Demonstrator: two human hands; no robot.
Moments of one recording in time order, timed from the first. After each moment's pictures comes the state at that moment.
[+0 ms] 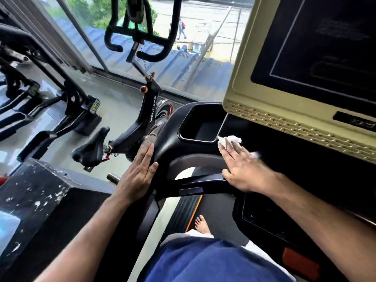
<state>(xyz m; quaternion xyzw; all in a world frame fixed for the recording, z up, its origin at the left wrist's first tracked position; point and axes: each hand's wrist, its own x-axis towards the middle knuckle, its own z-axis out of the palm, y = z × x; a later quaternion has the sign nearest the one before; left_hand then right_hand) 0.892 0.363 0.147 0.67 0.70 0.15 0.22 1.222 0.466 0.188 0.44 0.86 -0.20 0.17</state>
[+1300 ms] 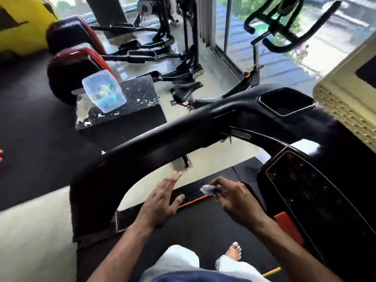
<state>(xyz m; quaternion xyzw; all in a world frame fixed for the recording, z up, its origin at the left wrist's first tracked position) 1.124 0.025 0.163 0.37 0.88 0.24 0.20 1.268 0.245 0.185 0.16 0.90 -0.41 -0.02</state>
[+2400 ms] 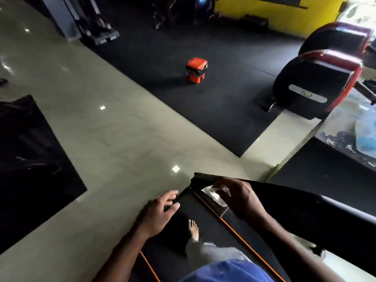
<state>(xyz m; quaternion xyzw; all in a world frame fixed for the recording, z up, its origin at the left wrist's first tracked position) 1.160 -0.665 0.126 -0.25 0.87 0.42 0.05 0.992 -0.432 0.177 -0.35 0.84 -0.38 0.14</state>
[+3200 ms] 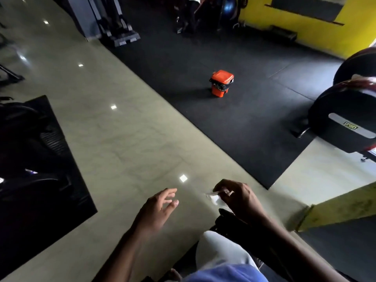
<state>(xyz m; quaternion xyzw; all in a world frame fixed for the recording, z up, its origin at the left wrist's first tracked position) 1.028 -1.017 0.117 -0.28 0.84 0.47 0.01 0.840 -0.794 0.180 -0.36 0.85 -0.34 0.18</state>
